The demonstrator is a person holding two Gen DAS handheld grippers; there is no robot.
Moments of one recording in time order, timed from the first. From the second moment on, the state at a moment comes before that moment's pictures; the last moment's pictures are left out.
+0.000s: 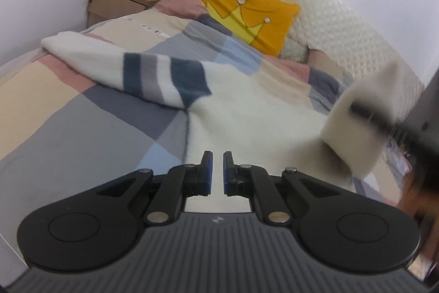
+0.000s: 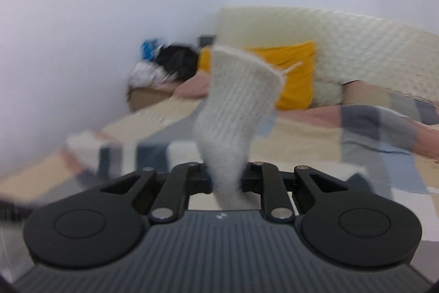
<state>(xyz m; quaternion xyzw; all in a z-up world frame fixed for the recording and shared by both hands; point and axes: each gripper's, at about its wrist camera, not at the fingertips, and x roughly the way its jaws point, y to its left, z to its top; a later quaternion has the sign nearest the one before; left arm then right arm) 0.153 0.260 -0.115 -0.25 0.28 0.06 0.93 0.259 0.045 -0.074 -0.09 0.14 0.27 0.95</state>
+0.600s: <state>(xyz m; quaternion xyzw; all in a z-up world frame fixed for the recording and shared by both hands) 0.164 0.278 -0.136 -0.29 0.29 0.04 0.91 0.224 0.100 -0.175 -0.13 0.25 0.36 0.89</state>
